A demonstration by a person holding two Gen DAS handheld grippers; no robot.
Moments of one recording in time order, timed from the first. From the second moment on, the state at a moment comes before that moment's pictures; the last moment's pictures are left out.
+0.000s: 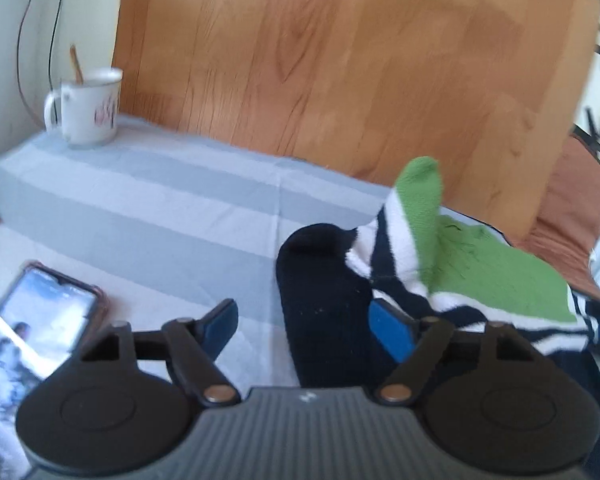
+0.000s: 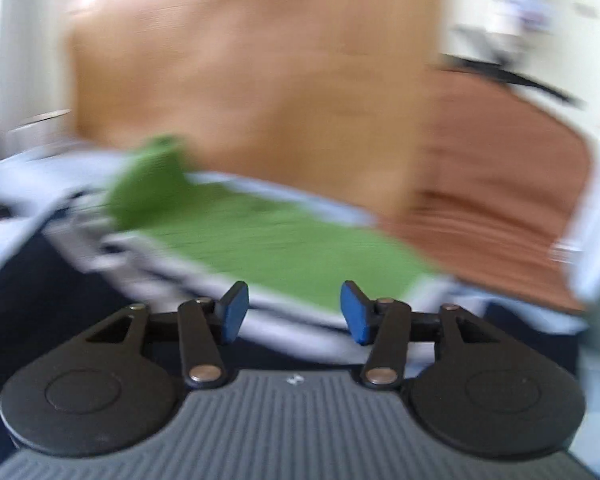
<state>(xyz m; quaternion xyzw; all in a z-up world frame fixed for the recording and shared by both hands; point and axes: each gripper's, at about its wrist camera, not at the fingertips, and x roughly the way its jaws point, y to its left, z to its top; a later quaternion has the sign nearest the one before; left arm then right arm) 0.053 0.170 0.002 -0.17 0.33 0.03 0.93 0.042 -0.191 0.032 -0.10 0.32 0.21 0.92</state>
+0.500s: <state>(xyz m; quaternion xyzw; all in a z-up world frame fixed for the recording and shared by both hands) 0.057 0.155 -0.012 -0.15 0.32 0.04 0.94 0.019 -0.105 0.042 -0.10 0.30 0.34 0.89</state>
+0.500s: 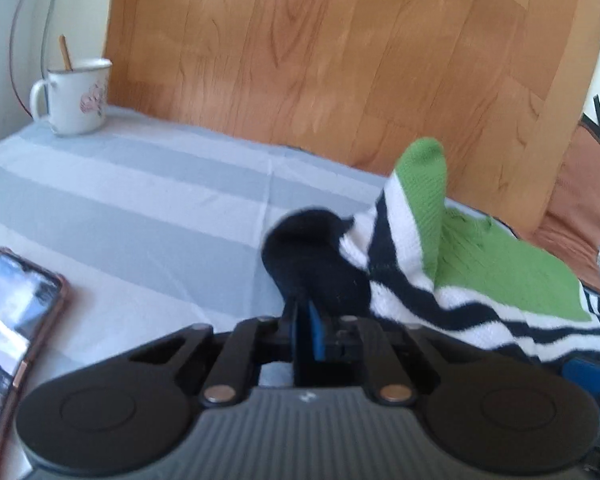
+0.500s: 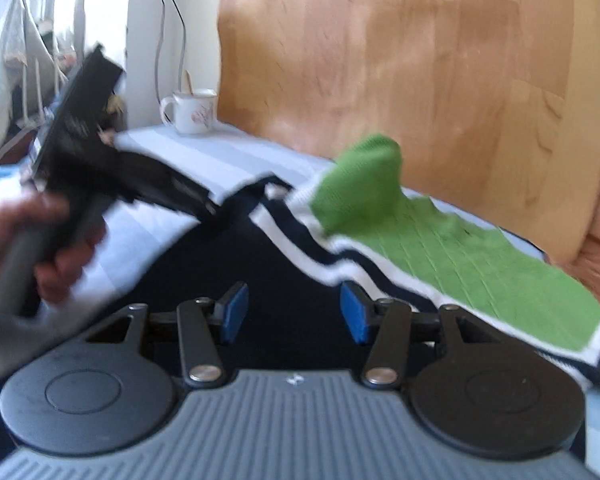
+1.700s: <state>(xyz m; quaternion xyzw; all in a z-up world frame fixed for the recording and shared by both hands) -0.099 0.061 0.016 0.08 0.16 -0.19 0.96 0.008 -0.120 0.079 -0.07 0.32 0.30 0.89</state>
